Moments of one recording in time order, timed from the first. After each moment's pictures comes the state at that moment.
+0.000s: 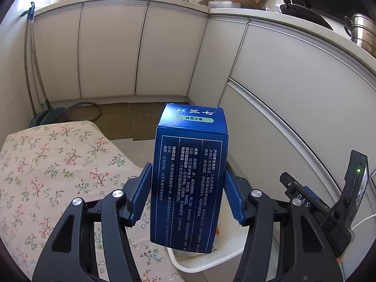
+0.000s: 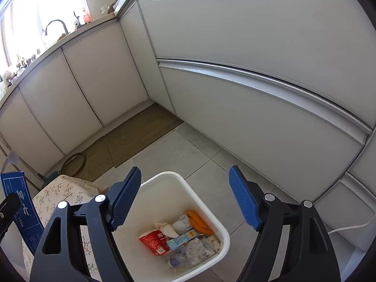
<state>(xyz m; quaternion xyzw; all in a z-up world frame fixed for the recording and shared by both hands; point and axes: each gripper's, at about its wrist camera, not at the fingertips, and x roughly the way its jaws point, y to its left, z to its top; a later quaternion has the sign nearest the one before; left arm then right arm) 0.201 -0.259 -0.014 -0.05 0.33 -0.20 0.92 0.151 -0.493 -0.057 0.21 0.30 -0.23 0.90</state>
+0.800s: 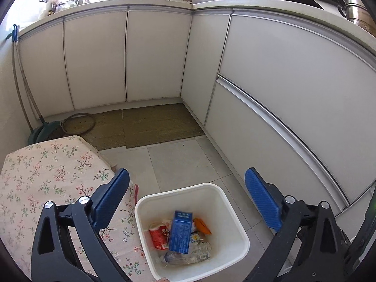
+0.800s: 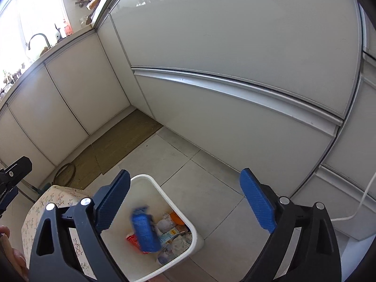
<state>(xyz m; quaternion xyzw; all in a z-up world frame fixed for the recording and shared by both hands) 0.213 -0.318 -0.002 0.00 0.33 -0.19 0.92 0.107 -0.523 -0.047 0.24 0.30 -0.27 0.88</state>
